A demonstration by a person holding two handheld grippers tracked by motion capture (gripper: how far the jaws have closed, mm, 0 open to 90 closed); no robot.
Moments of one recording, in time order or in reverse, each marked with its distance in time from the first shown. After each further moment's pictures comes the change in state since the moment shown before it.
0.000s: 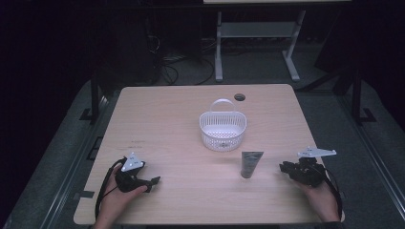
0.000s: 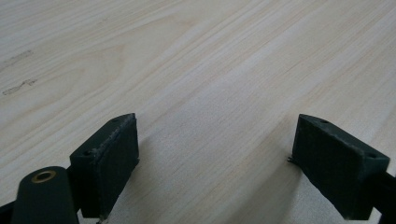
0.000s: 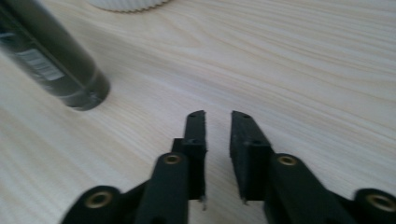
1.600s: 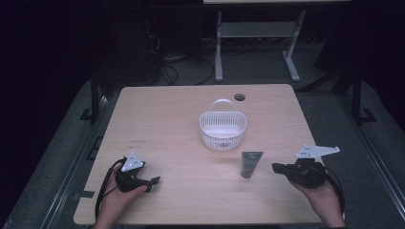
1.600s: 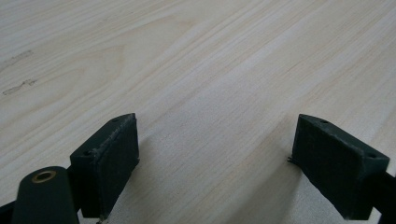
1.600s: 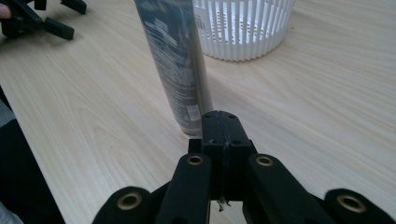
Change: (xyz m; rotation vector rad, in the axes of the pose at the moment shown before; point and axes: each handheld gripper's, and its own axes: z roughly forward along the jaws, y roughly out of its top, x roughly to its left) left arm 0.000 0.000 0.000 -0.001 0.000 -0.001; right arm 0.045 0.033 -0.041 -0.055 0.196 -0.130
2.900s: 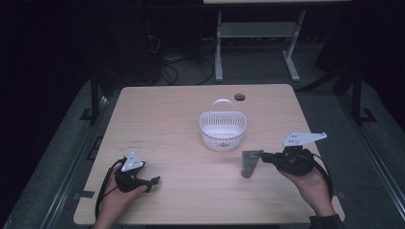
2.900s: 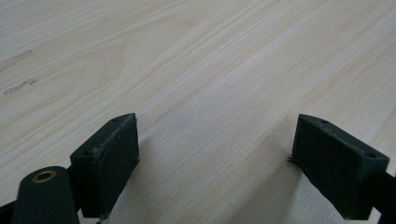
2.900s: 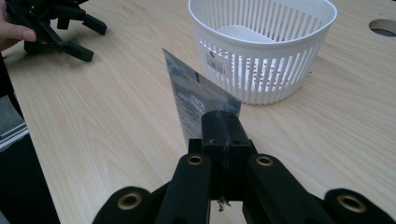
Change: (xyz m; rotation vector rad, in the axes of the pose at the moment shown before) left arm 0.000 0.000 0.000 -0.002 0.000 -0.003; right arm 0.012 0.043 0.012 -0.016 0.034 -0.069
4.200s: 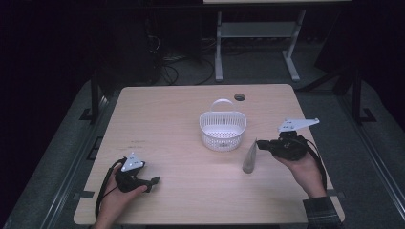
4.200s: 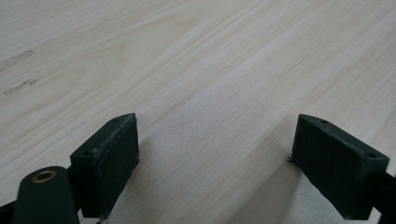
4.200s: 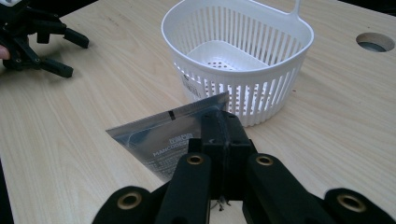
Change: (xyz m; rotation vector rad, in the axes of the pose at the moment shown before) left arm 0.000 0.000 0.000 0.000 0.000 -0.001; right arm -0.027 0.021 0.020 -0.009 0.001 0.004
